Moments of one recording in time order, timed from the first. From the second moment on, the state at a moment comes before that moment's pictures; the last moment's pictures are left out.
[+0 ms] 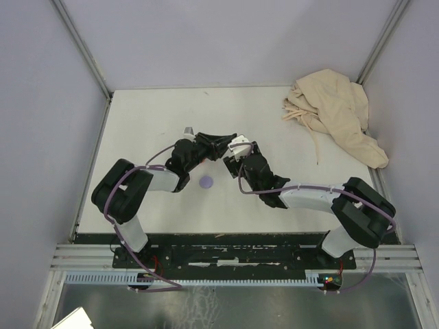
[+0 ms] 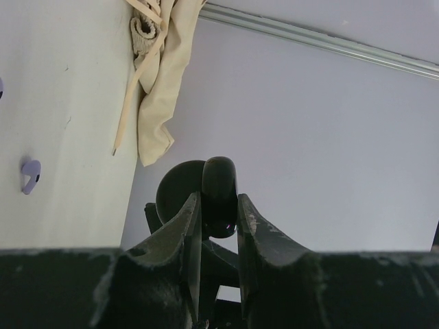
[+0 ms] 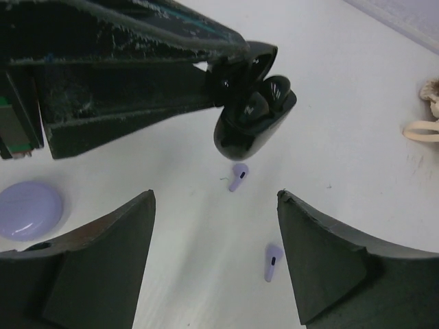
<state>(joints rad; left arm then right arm) -0.53 1.74 0.70 0.97 0.22 -1.74 0.88 1.51 0.71 0.48 0.48 -0.08</state>
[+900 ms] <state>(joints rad) -0.53 1.76 0.63 1.05 0.24 -1.81 0.89 1.65 0.78 0.70 0.68 -0.28</state>
